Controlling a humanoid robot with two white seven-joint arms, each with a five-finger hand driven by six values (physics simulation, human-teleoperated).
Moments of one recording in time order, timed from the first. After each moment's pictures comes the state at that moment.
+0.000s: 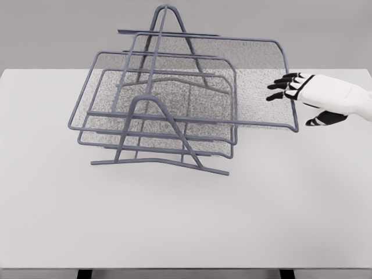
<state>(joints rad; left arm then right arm) -0.03 0.00 0.00 -0.05 -0.28 -0.33 0.04 -0.59 -0.99 0.58 -1.53 0.28 -0.60 0.35</state>
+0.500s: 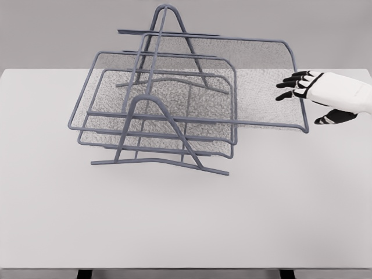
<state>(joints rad) -0.03 0.00 0.00 -0.05 -0.28 -0.33 0.04 -0.59 -1.03 0.57 -1.53 0.27 -0.59 0.35</state>
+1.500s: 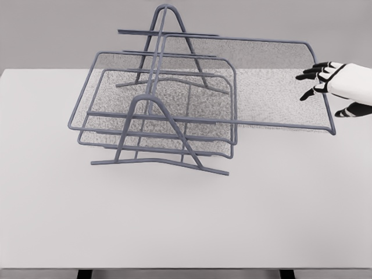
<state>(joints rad) -0.03 0.00 0.00 -0.05 -0.28 -0.33 0.04 -0.57 -1.08 0.51 -1.52 0.31 -0.60 0.35</state>
